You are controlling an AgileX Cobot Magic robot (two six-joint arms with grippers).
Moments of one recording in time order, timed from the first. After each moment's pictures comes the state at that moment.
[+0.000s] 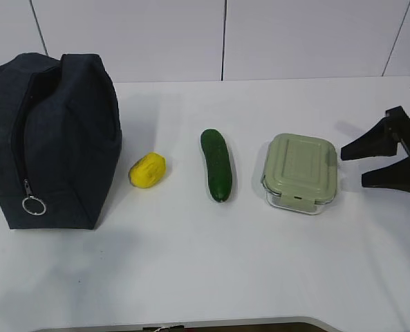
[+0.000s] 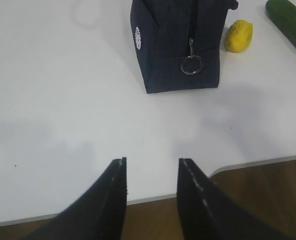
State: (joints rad) left arm 0.04 0.01 -0.51 -0.17 1.12 0.13; right arm -0.31 1.87 -1.07 1.12 1.04 -0.81
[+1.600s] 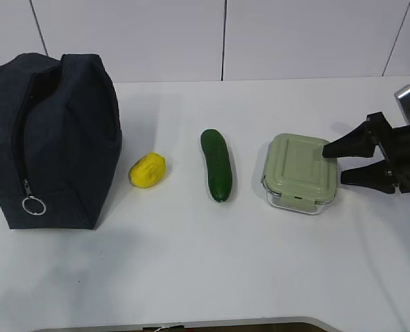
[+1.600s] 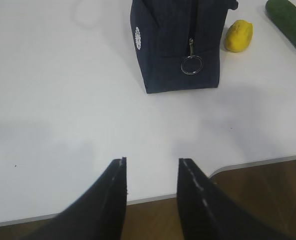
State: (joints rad) left arm 0.04 0.01 -0.51 -0.17 1.12 0.13; right arm -0.27 1.98 -1.07 1.32 1.00 -0.97
